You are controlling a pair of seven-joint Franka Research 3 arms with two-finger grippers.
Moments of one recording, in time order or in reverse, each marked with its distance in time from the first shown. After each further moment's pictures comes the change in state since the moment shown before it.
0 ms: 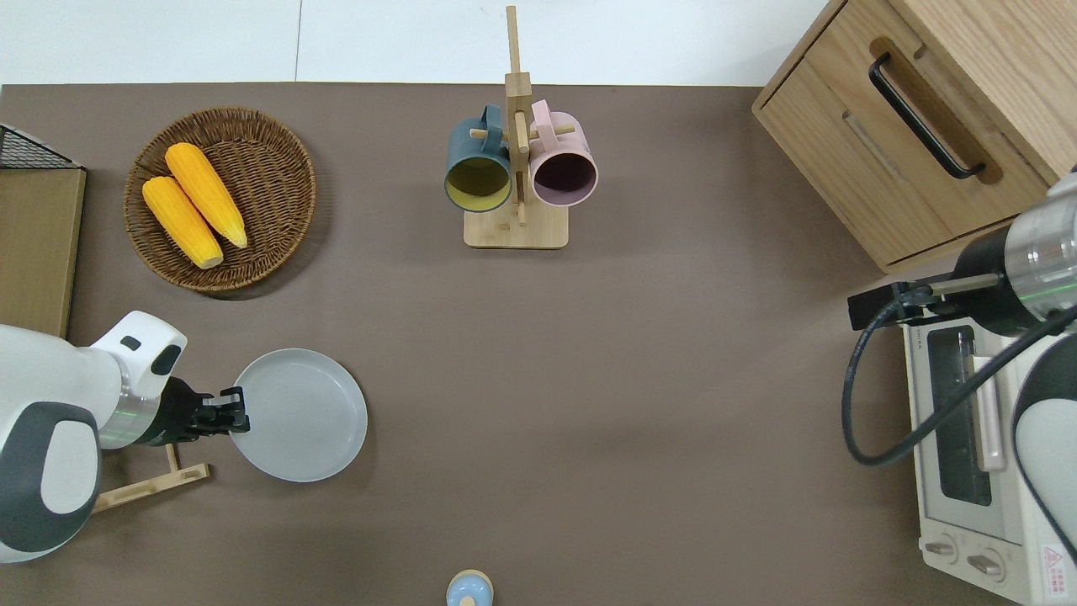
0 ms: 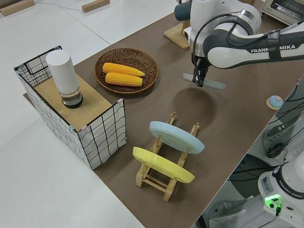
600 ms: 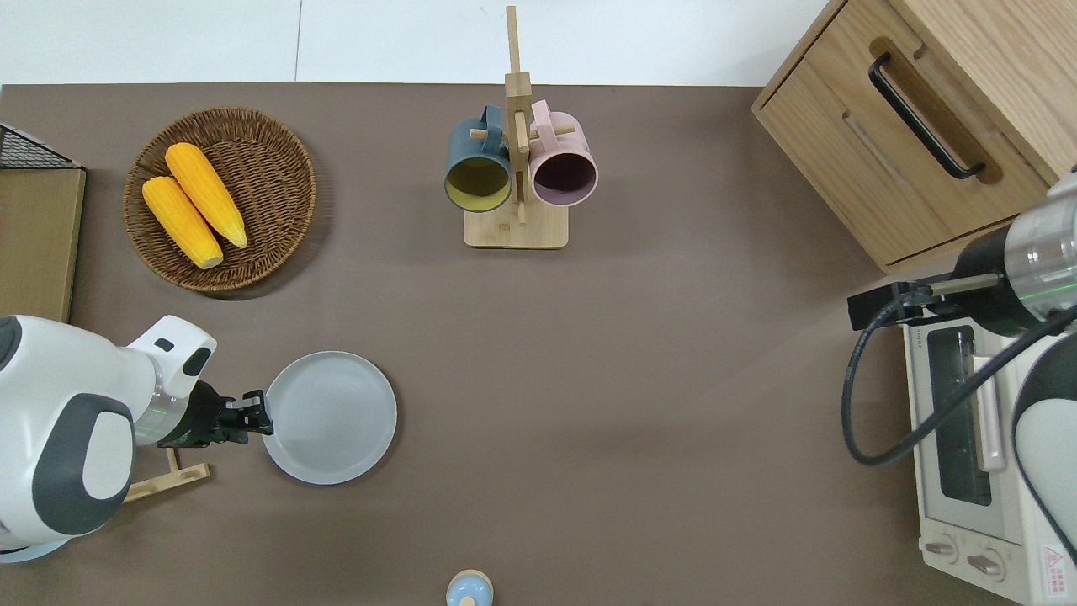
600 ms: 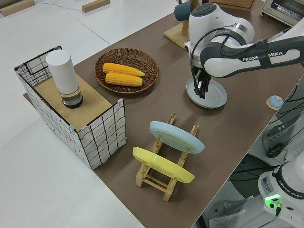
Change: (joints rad) left arm 0.000 0.048 -0.022 -0.012 -0.001 0.009 -0.002; right arm 0.000 0.000 0.000 0.000 0.000 0.000 0.000
